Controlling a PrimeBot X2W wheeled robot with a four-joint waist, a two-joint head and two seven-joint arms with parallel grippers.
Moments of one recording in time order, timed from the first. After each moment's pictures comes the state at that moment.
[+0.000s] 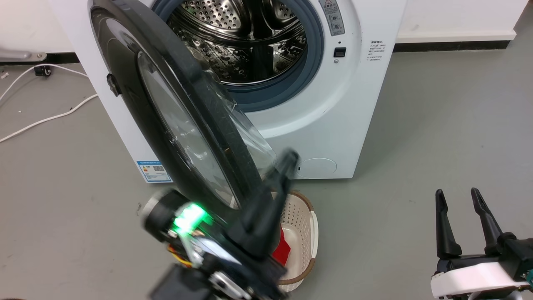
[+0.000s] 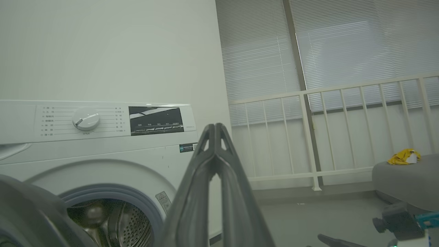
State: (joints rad) left arm -0.14 0.10 -0.46 -0.46 -0.12 -0.13 -0.26; right arm 0.04 -0.05 -0.09 0.03 0.09 0.13 -0.26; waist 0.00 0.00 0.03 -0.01
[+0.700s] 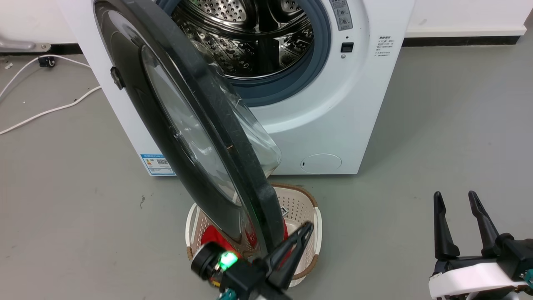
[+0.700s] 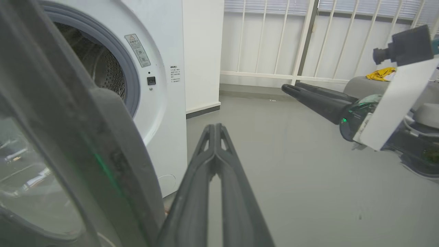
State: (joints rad) left arm -0.07 0.13 -0.59 0.02 -0.19 -0.13 -0.26; right arm 0.03 -0.05 -0.08 0.06 0.11 0.13 -0.26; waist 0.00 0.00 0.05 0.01
